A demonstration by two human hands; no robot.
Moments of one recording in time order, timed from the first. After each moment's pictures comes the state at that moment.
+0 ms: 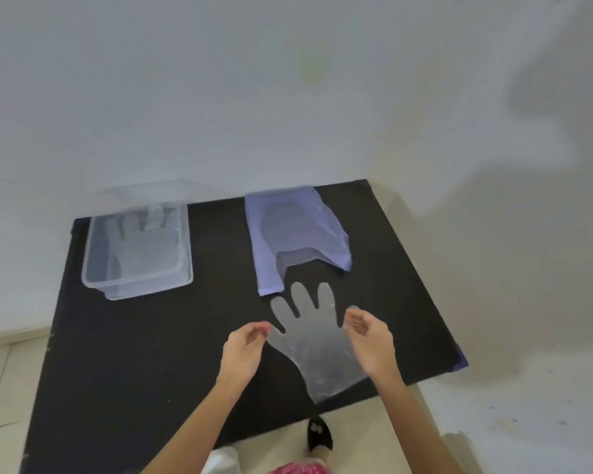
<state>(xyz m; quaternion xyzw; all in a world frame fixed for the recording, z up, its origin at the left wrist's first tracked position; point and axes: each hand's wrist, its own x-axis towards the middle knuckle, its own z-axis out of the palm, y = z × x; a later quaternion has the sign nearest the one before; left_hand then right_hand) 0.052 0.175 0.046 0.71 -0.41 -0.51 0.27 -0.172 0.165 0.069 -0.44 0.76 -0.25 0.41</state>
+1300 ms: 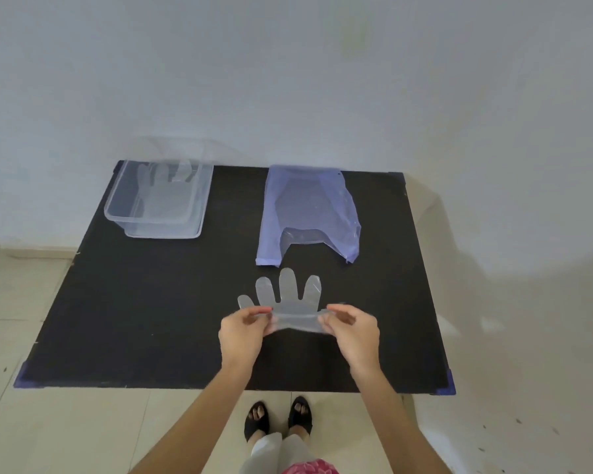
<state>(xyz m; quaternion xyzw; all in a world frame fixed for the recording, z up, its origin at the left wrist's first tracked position) -0.043 0.202 0.061 0.79 -0.17 -0.43 0.41 -0.215 0.150 0.050 -0.43 0.70 -0.25 0.52</state>
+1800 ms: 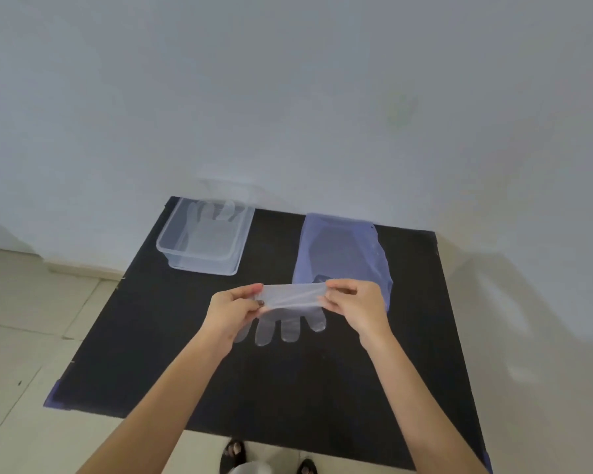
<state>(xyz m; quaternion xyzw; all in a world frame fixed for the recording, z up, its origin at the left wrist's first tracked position) 0.061 0.150 0.134 0.73 -0.12 -0.49 0.47 -0.129 0.059 0.130 -0.53 0.62 -0.24 0.52</state>
